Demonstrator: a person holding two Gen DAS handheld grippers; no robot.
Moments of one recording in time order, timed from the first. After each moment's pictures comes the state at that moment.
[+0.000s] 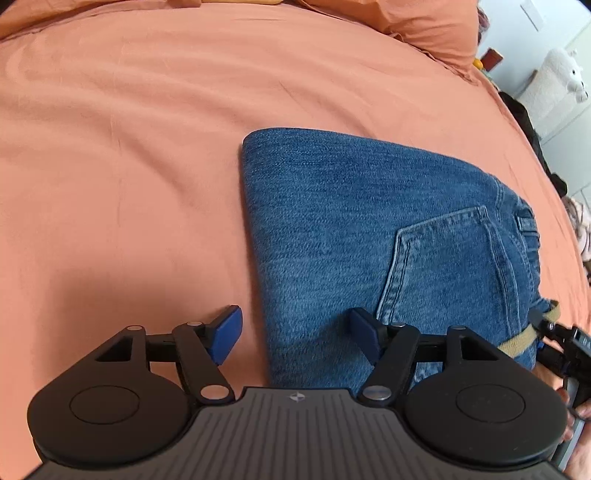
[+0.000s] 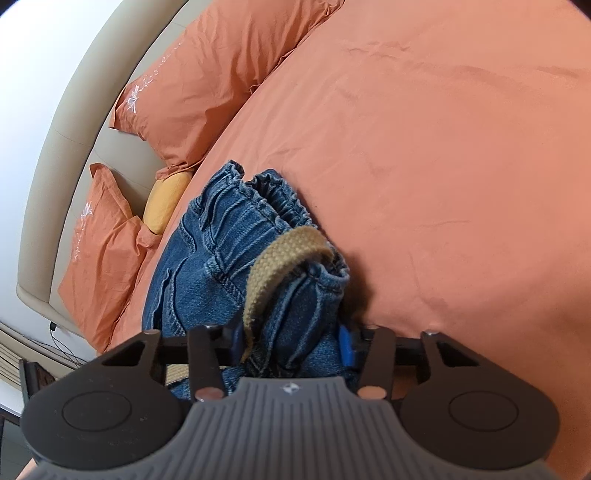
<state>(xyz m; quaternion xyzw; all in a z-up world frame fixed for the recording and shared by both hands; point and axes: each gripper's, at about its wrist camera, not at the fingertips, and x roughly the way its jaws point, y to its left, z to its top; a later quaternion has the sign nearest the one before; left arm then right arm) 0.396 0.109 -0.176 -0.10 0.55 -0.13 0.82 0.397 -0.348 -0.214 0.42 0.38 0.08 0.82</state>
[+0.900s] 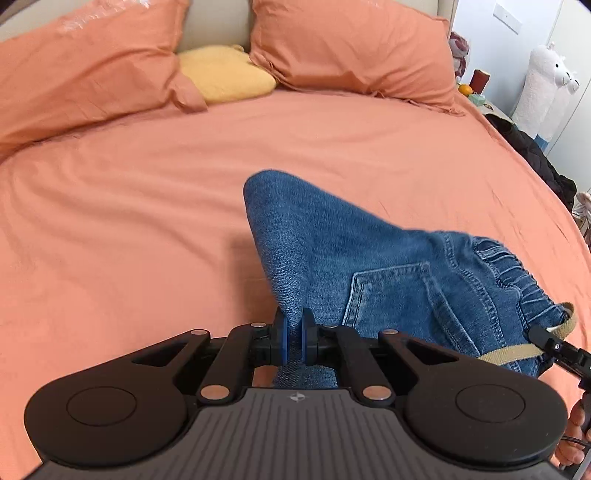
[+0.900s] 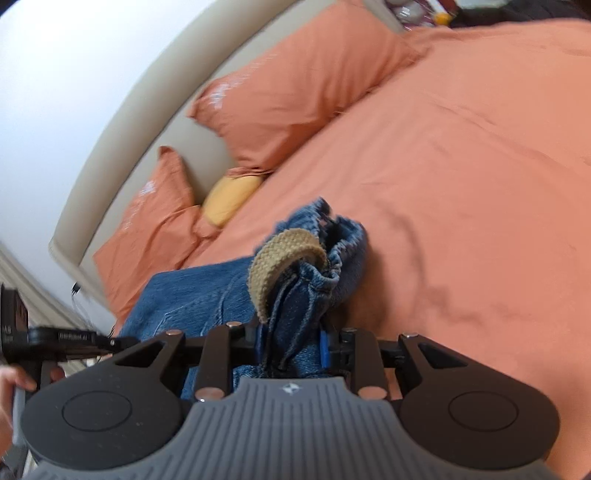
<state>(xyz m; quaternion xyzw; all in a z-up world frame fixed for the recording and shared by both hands) 0.336 0.094 -0.063 -0.01 0.47 -0.09 0.88 0.346 -0.313 -0.146 0.34 0.31 0.15 0.88</state>
